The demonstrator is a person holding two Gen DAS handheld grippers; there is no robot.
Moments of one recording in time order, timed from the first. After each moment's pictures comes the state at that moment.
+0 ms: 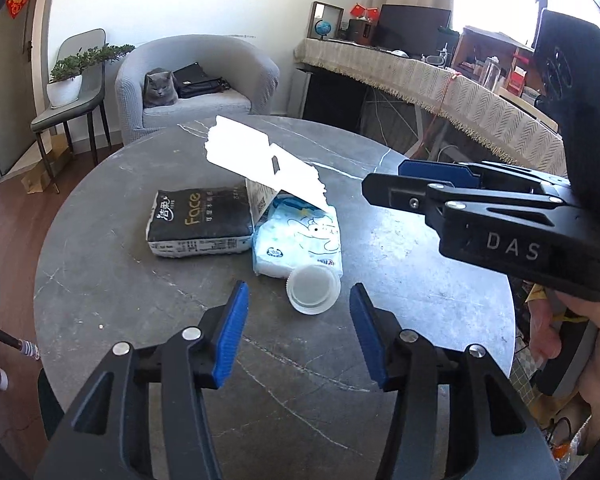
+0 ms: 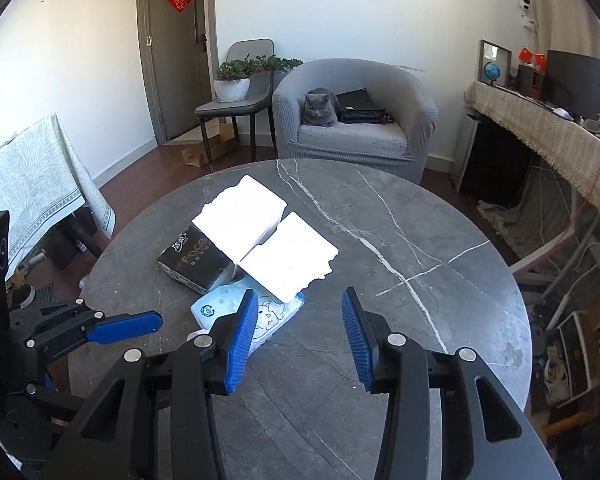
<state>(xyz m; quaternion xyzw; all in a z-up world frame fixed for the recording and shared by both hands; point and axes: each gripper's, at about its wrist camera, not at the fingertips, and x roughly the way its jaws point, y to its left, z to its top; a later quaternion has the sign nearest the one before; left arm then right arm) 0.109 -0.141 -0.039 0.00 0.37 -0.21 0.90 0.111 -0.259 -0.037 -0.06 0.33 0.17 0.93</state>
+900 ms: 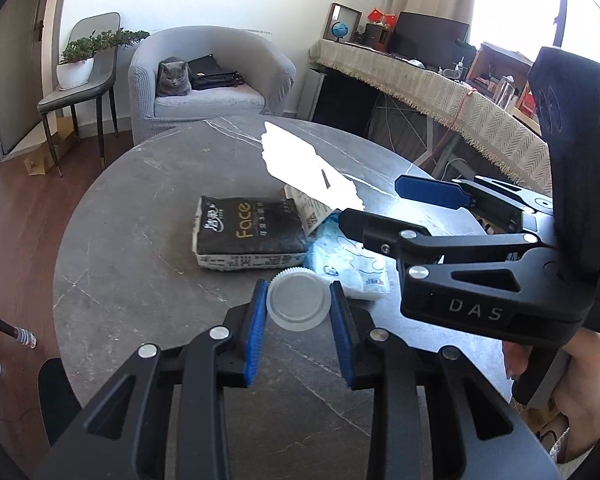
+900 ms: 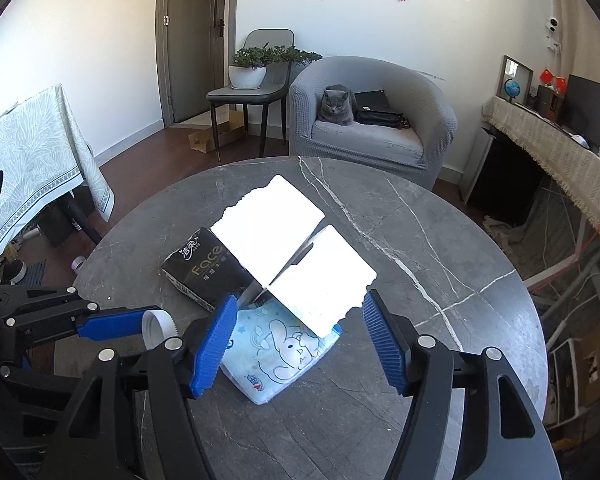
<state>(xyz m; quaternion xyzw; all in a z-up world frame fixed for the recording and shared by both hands) 0.128 -0.096 -0.032 -0.04 0.38 -0.21 0.90 0.131 -0.217 -0.047 -0.10 0.33 0.18 0.92</state>
